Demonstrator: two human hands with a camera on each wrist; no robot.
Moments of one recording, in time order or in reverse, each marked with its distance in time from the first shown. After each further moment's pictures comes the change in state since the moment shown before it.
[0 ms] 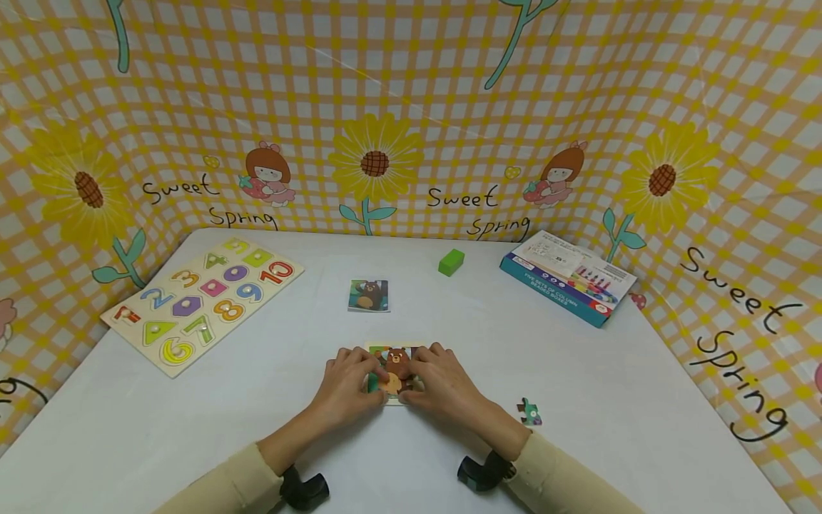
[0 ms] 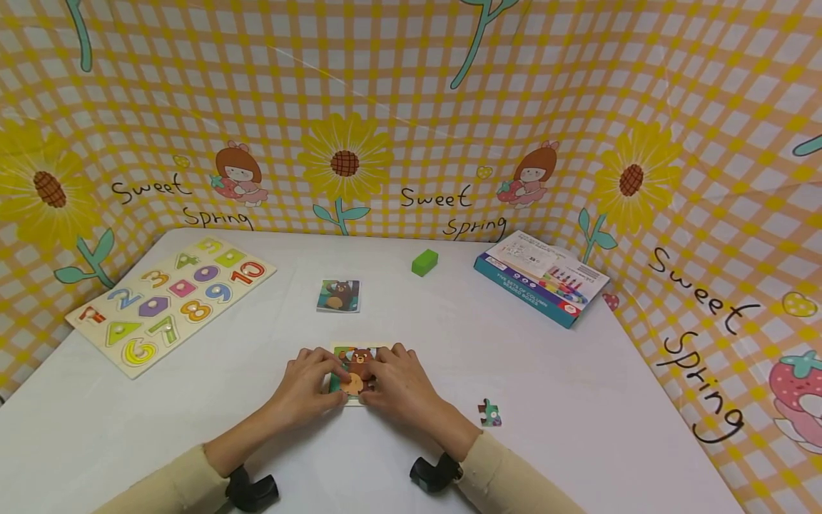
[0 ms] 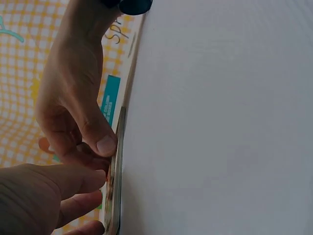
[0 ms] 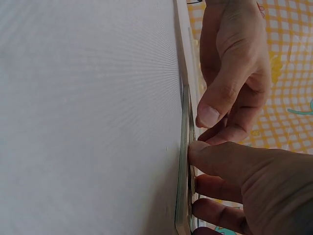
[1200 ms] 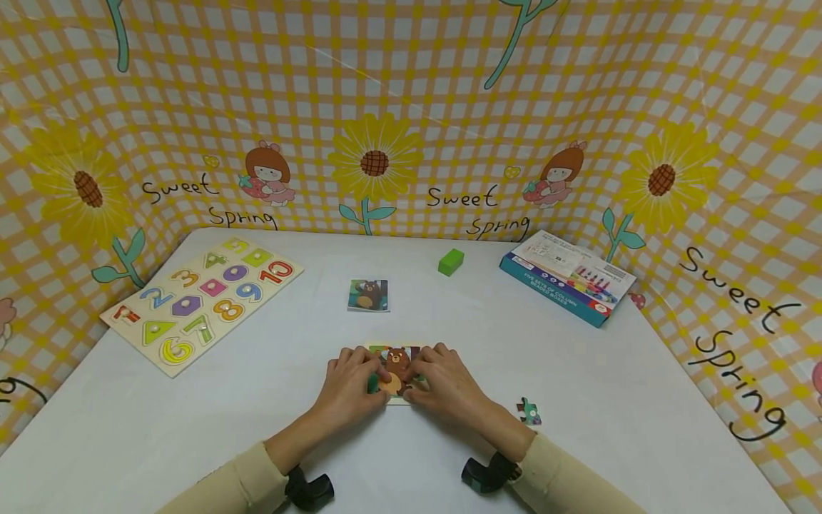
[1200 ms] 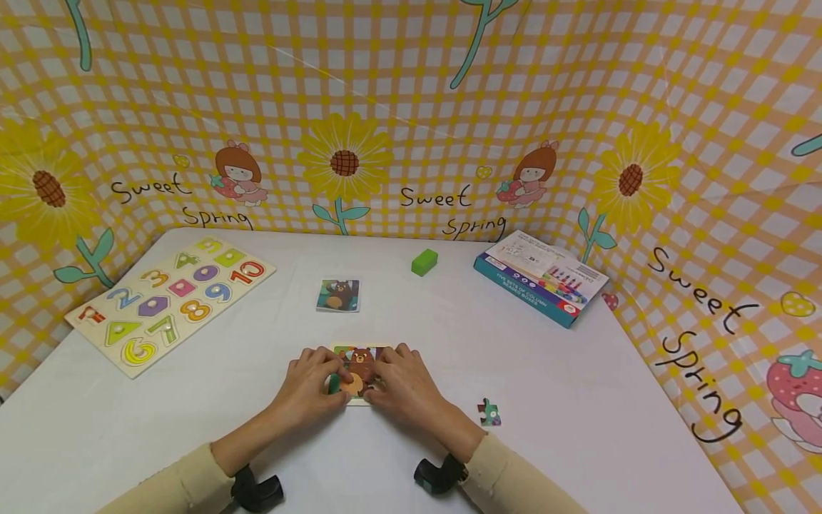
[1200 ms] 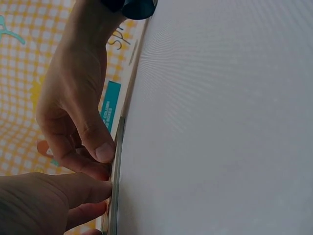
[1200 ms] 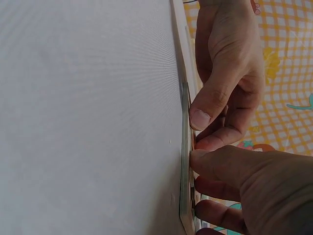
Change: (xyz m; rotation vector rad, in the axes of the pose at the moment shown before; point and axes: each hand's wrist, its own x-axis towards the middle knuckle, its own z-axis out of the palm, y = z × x) left_hand 0.002 0.006 0.004 0.071 -0.021 -0.036; right_hand -0.005 0.004 0.000 0.028 0.026 0.009
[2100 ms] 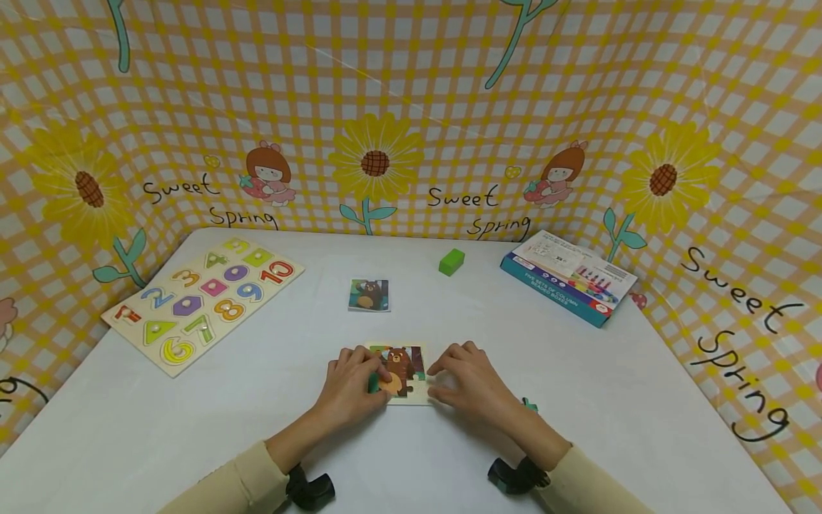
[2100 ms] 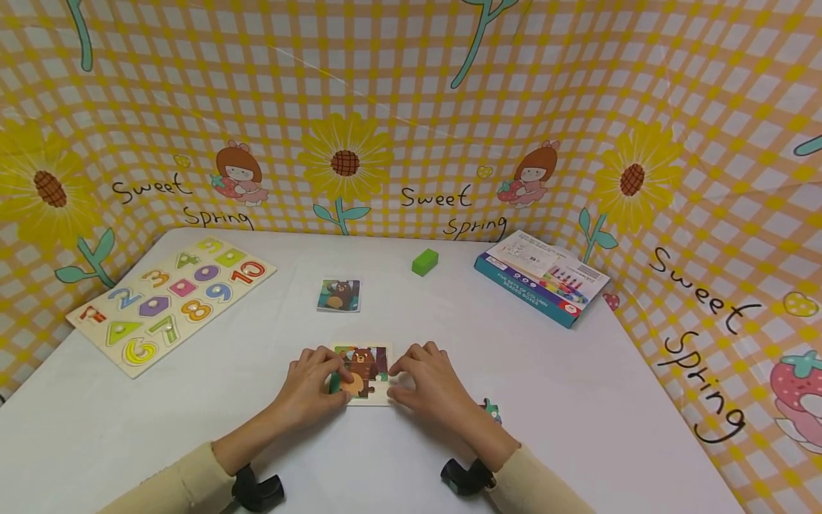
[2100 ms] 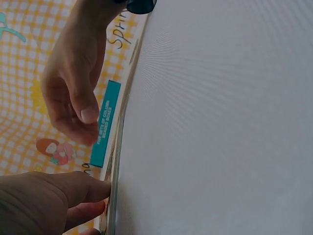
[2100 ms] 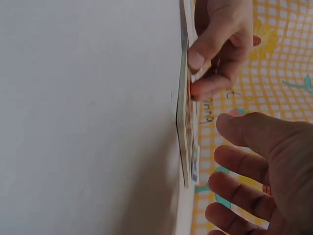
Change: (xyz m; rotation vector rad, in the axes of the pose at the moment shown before) left_hand 0.001 -0.003 0.003 -0.061 0.006 -0.019; right_hand -0.021 0.019 -0.022 0.053 0.031 0.062
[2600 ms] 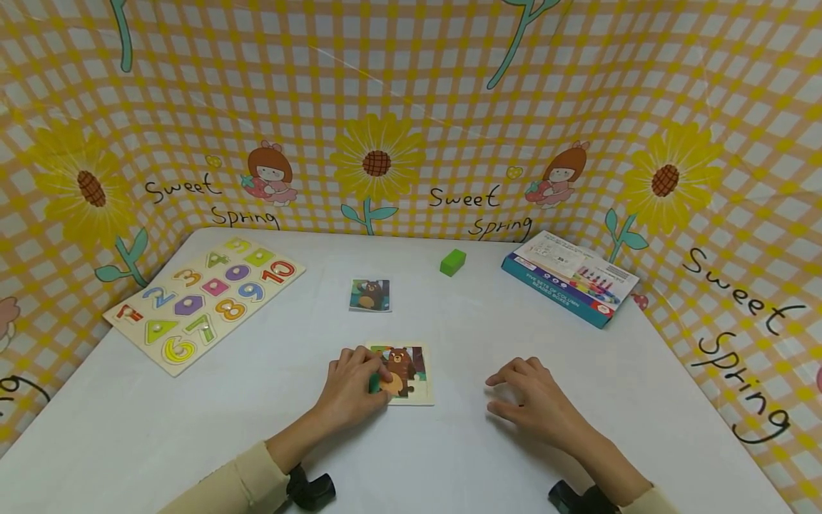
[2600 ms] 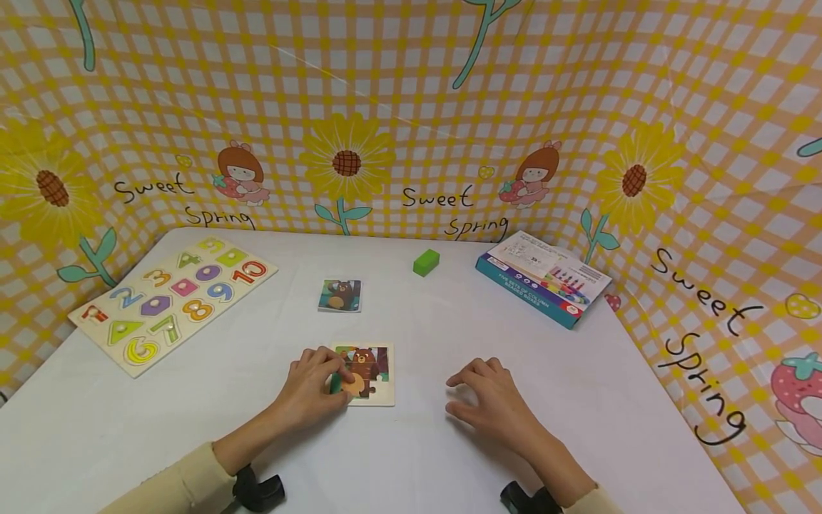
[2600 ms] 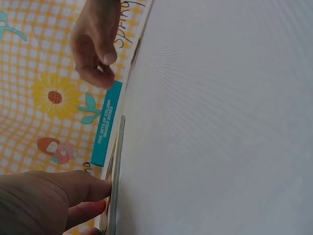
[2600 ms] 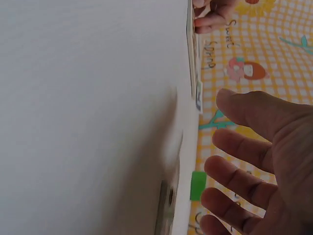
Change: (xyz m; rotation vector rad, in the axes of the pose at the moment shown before) left_hand 0.000 -0.001 0.000 -0.001 -0.001 0.002; right_hand -0.058 0.044 -0.038 0.049 -0.018 0.135
